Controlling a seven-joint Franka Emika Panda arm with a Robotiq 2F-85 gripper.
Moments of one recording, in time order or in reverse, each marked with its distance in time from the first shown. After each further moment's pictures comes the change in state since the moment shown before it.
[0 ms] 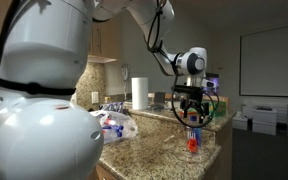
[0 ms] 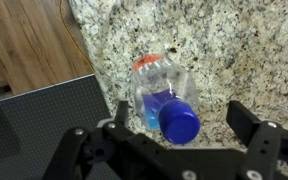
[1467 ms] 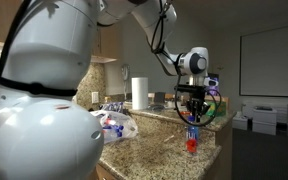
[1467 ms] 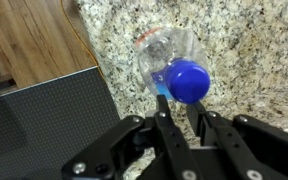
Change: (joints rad) arm 0.004 0.045 -0.010 0.069 -0.015 0.001 0.027
